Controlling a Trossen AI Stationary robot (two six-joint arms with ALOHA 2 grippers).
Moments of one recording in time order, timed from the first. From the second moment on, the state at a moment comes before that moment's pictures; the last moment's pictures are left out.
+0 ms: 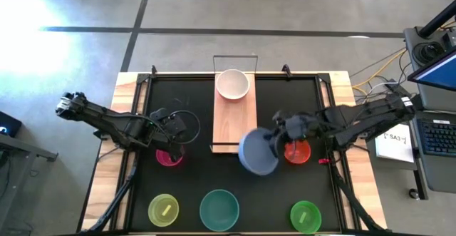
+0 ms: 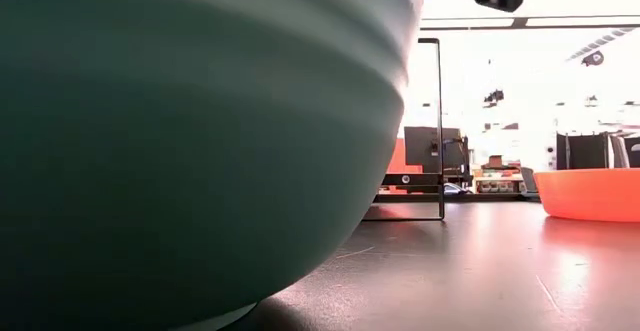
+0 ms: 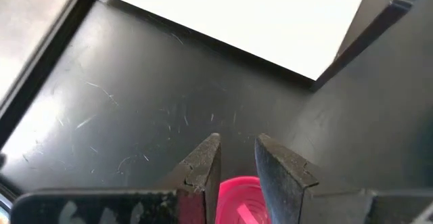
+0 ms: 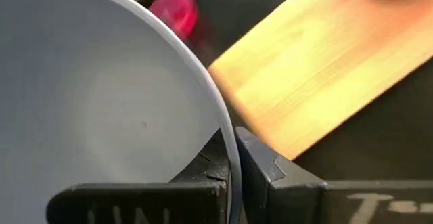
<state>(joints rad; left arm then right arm) -0.34 1.21 1.12 -1.14 -0.52 -0.72 0.22 1.21 1.18 -0.70 0.23 0.85</state>
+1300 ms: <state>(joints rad) -0.10 1.38 1.12 0.49 -1.08 0.68 -0.21 1.44 1.19 0.30 0.74 -0.30</state>
